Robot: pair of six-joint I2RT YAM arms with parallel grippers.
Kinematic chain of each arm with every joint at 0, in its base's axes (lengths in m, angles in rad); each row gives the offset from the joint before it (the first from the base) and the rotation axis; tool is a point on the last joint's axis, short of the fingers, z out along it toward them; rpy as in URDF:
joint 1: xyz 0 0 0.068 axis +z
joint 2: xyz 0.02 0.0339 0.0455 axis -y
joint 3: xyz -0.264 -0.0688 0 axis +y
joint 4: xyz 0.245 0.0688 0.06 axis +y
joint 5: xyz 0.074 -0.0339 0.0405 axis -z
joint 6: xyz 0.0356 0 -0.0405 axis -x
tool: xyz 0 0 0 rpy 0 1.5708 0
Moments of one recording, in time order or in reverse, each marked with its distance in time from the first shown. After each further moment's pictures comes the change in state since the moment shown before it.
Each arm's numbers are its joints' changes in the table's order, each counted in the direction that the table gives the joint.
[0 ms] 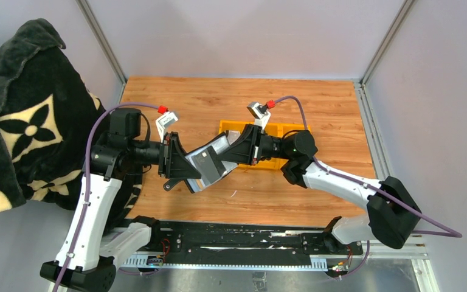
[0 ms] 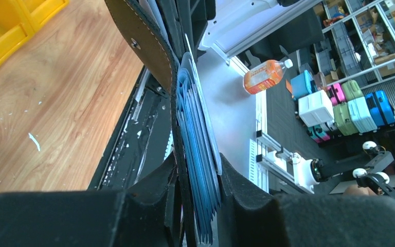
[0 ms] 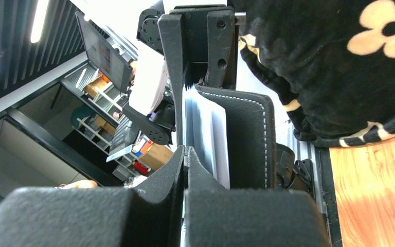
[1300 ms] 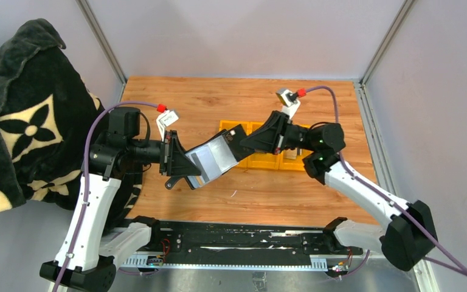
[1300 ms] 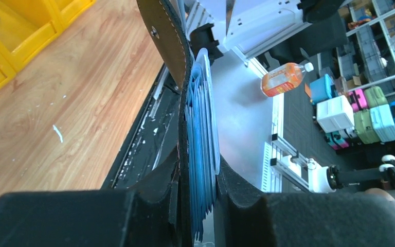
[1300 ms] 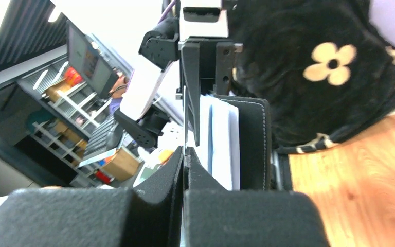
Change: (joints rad) left arm 0.000 -0.005 -0.022 0.011 -0.071 -0.007; right arm -0.179 0.159 -0.019 0.139 -0.103 0.045
